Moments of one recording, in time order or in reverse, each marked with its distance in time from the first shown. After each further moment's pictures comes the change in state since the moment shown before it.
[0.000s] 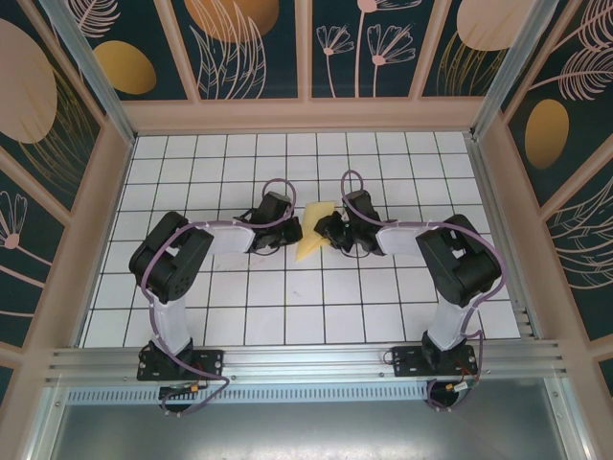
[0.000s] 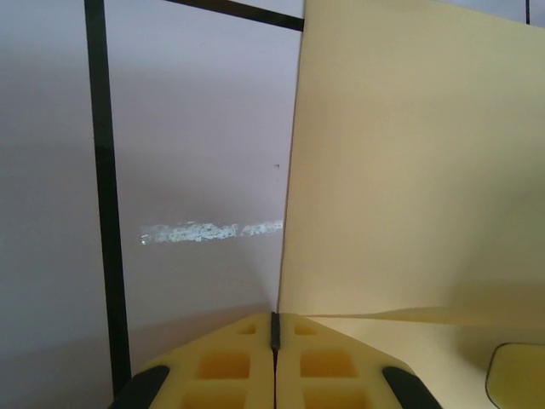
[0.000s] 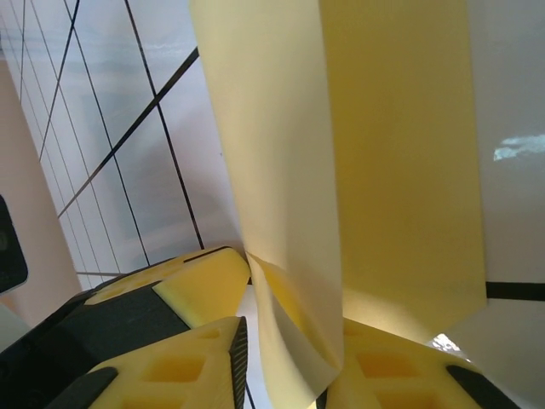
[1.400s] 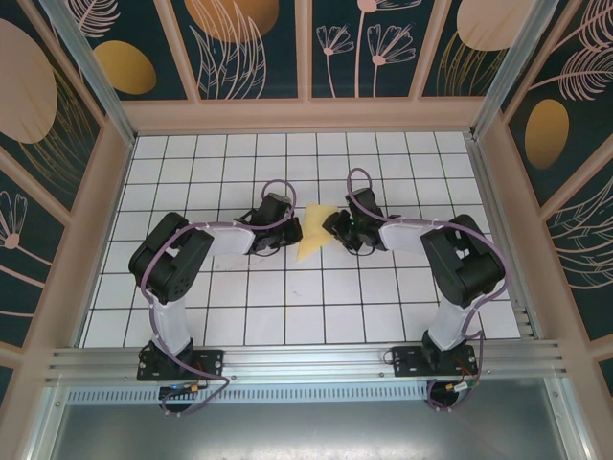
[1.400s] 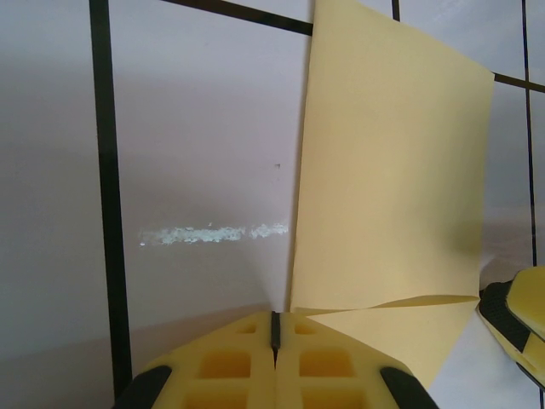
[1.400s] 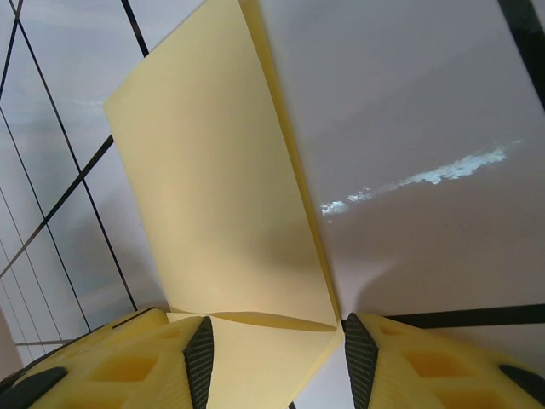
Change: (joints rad) left arm -0.005 -0.003 -0.021 0.032 -0.014 -0.010; right arm -0.031 -0.010 0.036 -0.160 0.141 -0.019
